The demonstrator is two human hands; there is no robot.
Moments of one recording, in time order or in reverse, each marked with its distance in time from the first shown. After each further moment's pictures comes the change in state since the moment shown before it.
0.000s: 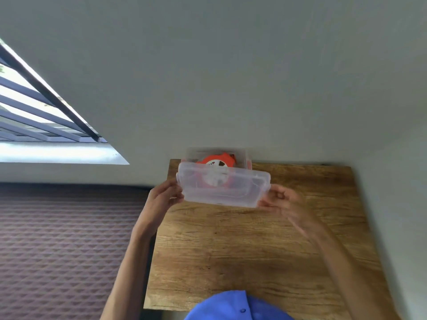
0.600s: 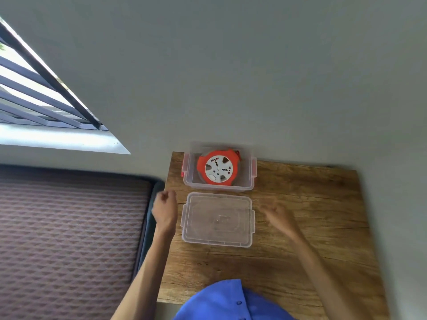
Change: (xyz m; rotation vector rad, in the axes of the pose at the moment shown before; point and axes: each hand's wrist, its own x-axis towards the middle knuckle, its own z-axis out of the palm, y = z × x) left_hand 0.013 -0.073 0.037 0.095 0.619 -0.221; right_hand 0.040 0.071 0.010 -0.777 0.257 0.187
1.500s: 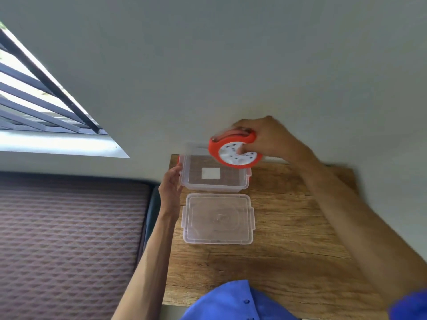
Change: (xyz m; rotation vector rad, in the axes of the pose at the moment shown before) left_hand 0.011 0.045 0.012 -0.635 -0.384 0.098; right_hand 0.019 -0.205 -0.121 -0.435 0.025 -0.810
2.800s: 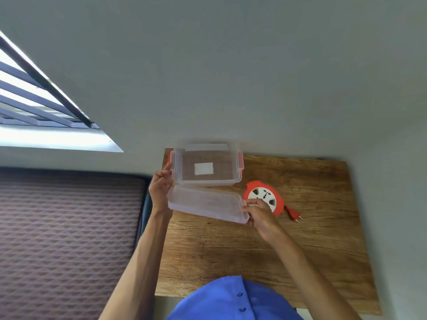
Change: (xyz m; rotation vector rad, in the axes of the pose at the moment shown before) left_hand -0.012 0.004 -0.003 -0.083 0.072 -0.082; right_hand -0.139 0.037 0.202 1.200 0.049 1.029
